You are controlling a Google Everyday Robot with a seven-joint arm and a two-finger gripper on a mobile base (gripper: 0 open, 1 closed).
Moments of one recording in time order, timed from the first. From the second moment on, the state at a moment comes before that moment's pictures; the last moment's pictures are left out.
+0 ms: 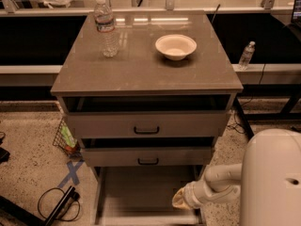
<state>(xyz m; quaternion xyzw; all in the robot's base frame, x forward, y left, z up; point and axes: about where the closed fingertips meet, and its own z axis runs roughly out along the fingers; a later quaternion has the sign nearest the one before) 0.436 -0.119 0.296 -0.66 0.69 0.21 0.21</state>
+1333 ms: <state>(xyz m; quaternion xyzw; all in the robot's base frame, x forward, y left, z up) 0.479 -0.103 0.180 -0.68 0.67 0.17 0.23</state>
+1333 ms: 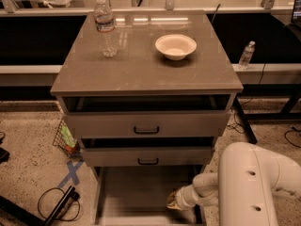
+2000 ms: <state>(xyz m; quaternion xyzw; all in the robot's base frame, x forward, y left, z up) 0.395 -0.087 0.136 -0.68 0.68 0.19 0.19</state>
